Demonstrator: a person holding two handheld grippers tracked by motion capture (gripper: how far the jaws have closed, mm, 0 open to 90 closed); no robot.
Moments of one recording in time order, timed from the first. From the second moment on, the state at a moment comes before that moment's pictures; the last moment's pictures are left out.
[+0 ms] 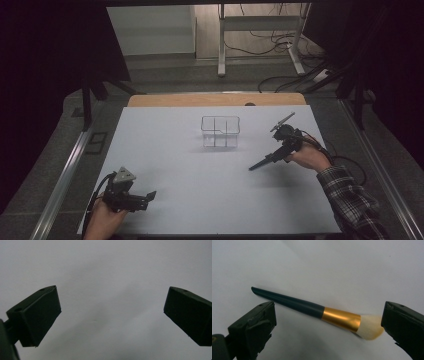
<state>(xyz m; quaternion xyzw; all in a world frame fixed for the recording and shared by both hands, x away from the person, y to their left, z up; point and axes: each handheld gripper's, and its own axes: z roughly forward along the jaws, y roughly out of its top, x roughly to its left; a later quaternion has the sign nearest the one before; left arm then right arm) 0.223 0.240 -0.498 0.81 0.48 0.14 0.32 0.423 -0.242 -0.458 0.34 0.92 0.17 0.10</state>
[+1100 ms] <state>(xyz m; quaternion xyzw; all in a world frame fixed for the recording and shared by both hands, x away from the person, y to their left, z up) 0.223 0.240 -0.500 0.81 0.48 0.14 0.31 0.429 -0.230 -0.493 0.29 0.95 0.12 0.08</state>
